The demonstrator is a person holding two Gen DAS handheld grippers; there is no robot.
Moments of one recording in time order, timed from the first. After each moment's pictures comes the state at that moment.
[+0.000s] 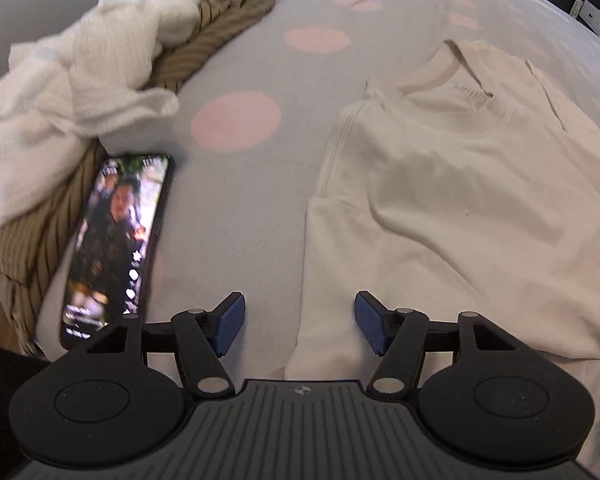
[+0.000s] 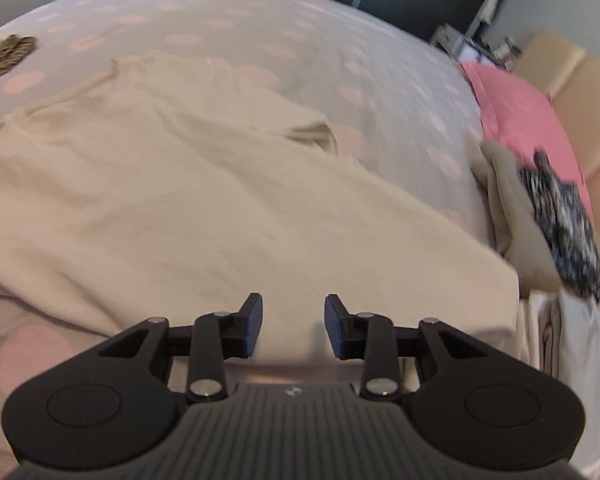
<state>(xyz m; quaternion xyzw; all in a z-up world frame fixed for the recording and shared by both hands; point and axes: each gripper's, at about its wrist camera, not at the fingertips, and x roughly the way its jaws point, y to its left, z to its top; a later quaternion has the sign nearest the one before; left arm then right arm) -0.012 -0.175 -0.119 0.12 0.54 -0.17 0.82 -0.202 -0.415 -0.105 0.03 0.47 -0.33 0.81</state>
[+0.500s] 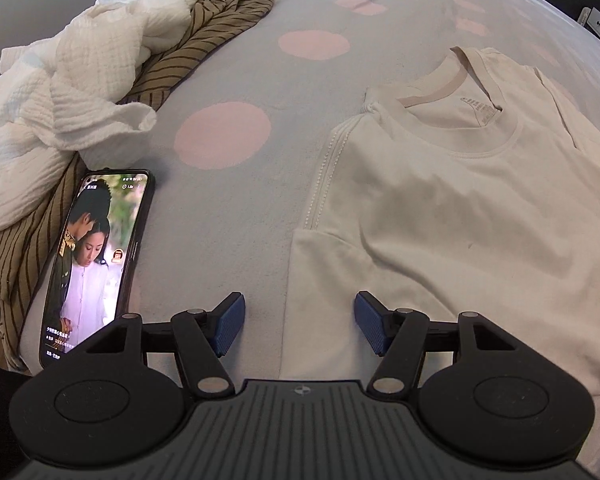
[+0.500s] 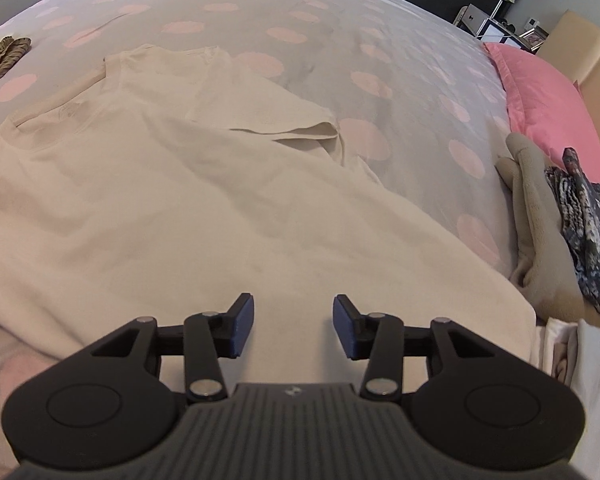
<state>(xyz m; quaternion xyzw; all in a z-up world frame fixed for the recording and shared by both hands) 0.001 -0.193 -0.125 0.12 0.53 -0.17 0.82 -0.165 -0.461 -0.098 0.04 0.50 -0.29 0.82</state>
